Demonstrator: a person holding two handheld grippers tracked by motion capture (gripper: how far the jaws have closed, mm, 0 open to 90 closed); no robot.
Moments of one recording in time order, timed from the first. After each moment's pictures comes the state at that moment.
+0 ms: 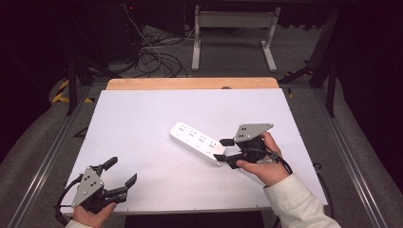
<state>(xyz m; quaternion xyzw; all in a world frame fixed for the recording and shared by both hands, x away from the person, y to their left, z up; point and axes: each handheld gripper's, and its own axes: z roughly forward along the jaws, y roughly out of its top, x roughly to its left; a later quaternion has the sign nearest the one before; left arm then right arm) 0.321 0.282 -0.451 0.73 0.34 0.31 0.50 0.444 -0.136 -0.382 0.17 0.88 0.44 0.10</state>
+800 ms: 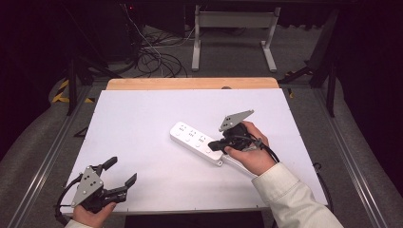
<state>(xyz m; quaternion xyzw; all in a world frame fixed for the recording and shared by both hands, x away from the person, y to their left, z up) 0.322 0.284 -0.451 0.73 0.34 0.32 0.50 0.470 -0.107 -0.375 0.19 0.90 0.38 0.05</state>
